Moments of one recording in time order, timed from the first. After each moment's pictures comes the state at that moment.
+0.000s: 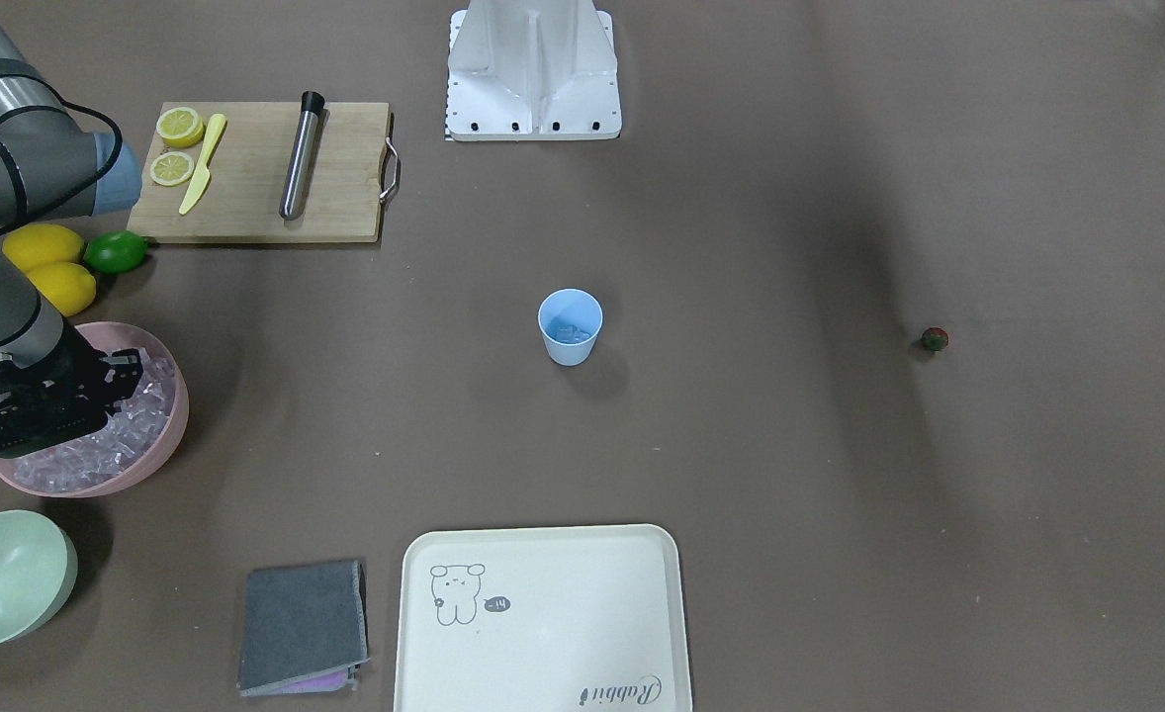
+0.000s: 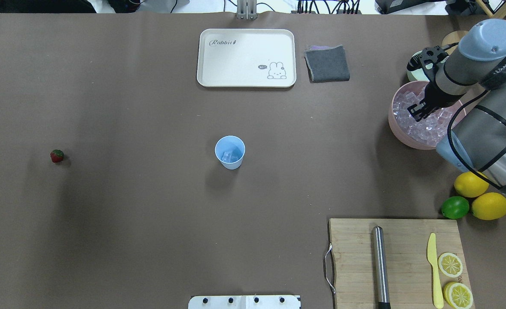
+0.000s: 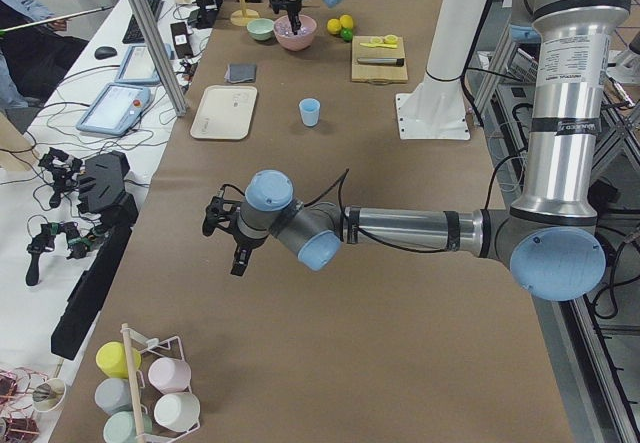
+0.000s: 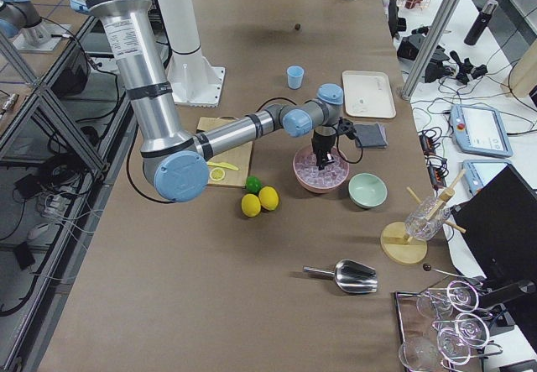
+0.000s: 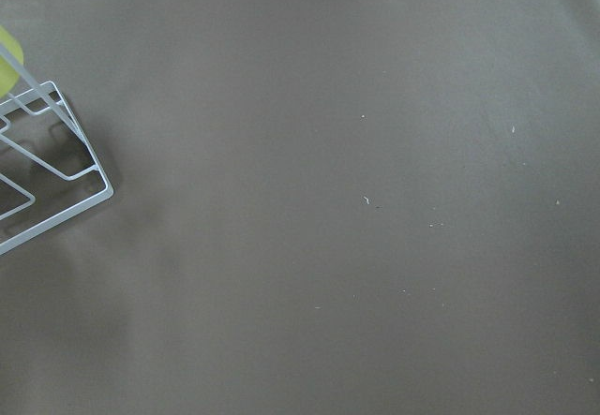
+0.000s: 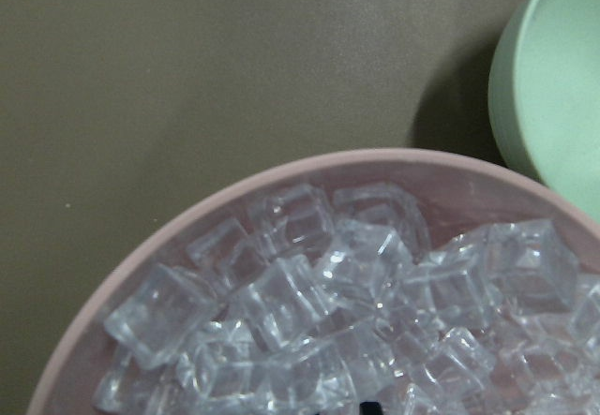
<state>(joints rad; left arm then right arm) -1.41 -1.59 -1.55 -2.25 -2.27 -0.49 0.97 -1.27 1.60 -1.46 2.06 0.33</state>
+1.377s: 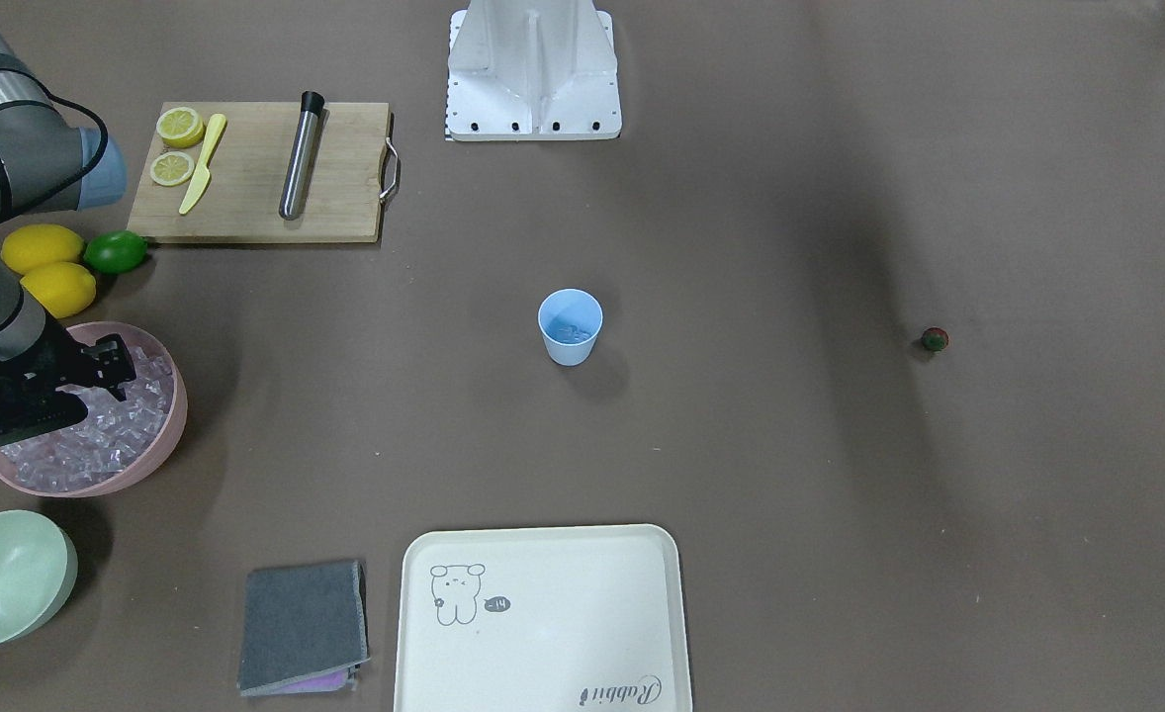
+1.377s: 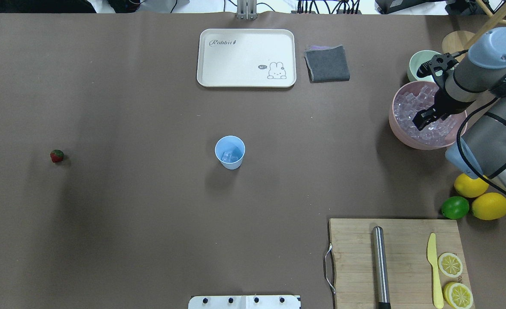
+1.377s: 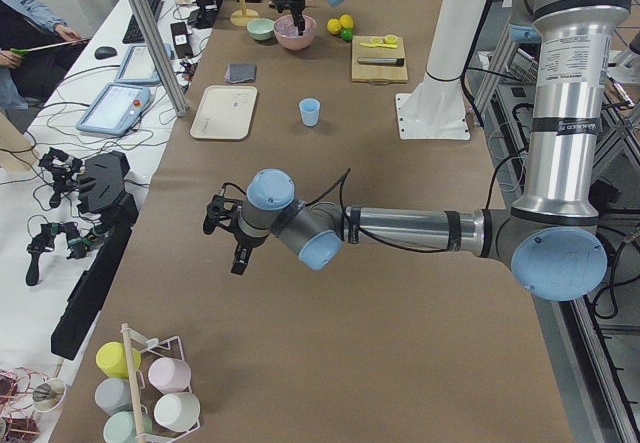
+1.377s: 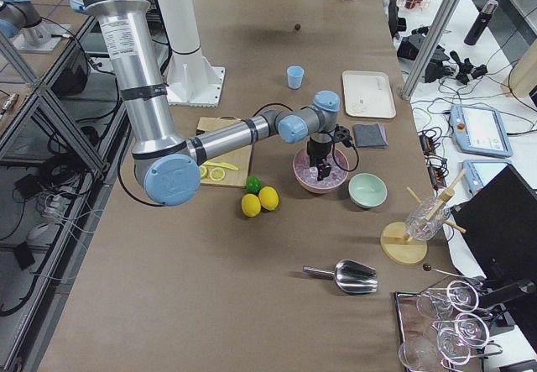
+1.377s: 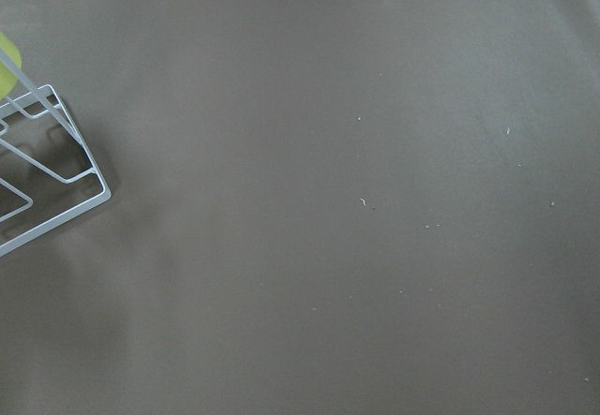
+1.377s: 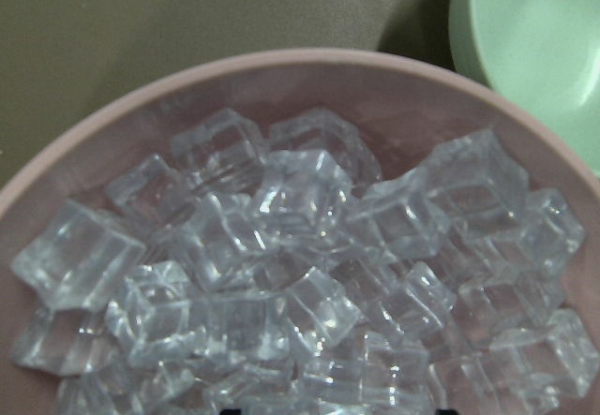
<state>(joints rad) -1.41 -1.59 -1.56 -2.26 -2.27 -0.49 0.97 -1.32 1.62 -1.46 2.05 0.33</state>
